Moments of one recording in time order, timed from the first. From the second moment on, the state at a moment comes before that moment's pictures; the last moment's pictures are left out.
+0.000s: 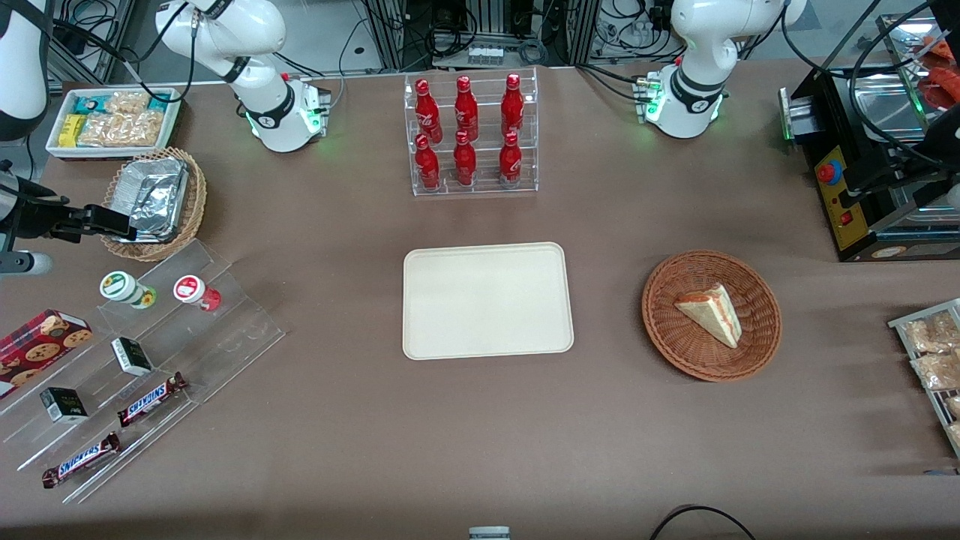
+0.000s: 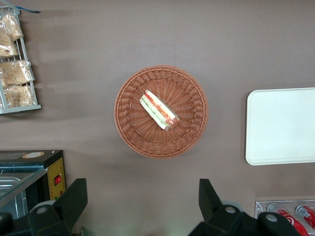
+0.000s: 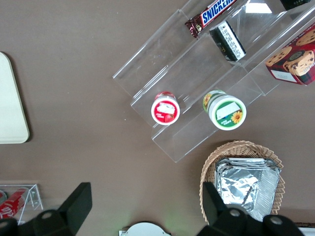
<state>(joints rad) -0.04 -0.01 -0.10 -1.73 0.01 1.55 -0.12</state>
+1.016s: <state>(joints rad) -0.11 0.02 -0.11 -1.86 0.00 1.77 -0.58</state>
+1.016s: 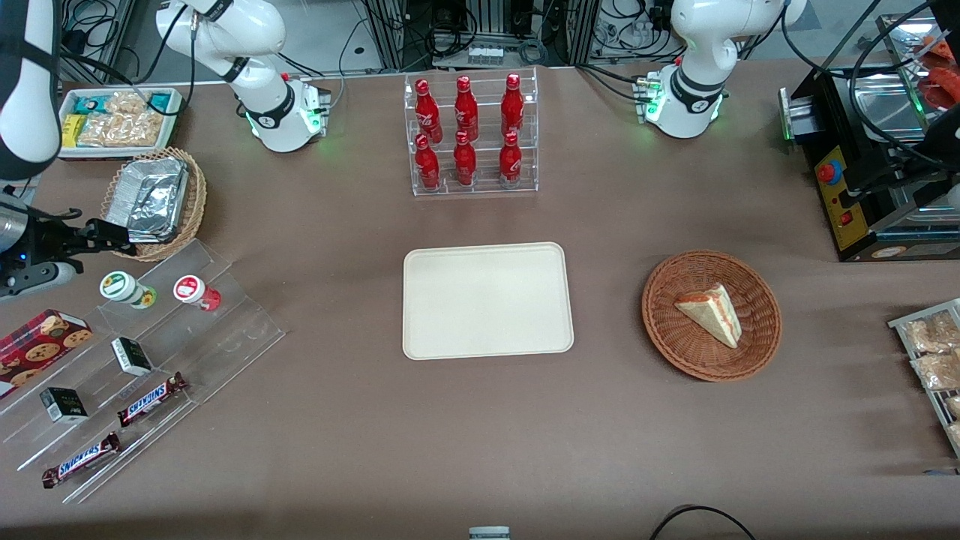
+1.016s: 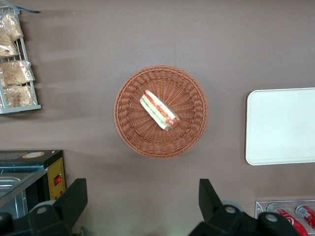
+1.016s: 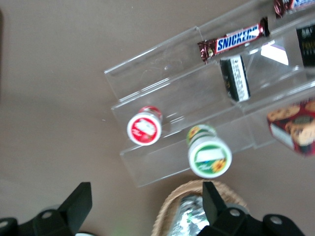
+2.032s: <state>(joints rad) -0.21 0.03 -0.12 -2.16 -0.01 2.20 -1.05</state>
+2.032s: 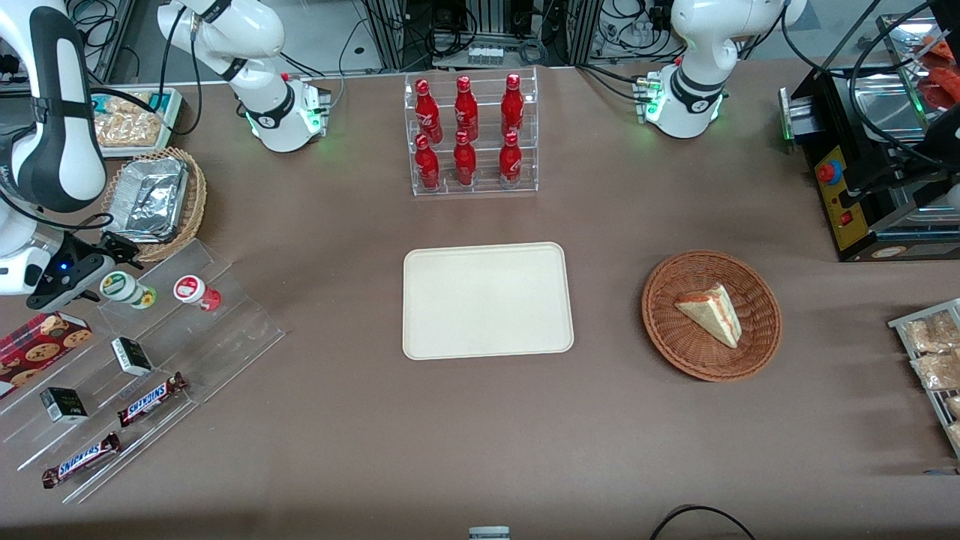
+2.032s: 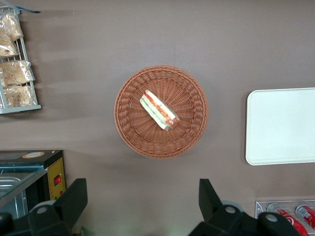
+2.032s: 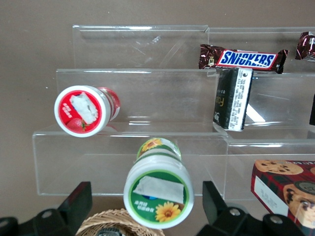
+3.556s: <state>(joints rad) -0.02 0.01 -0.09 -1.97 -0.01 1.91 -0.75</state>
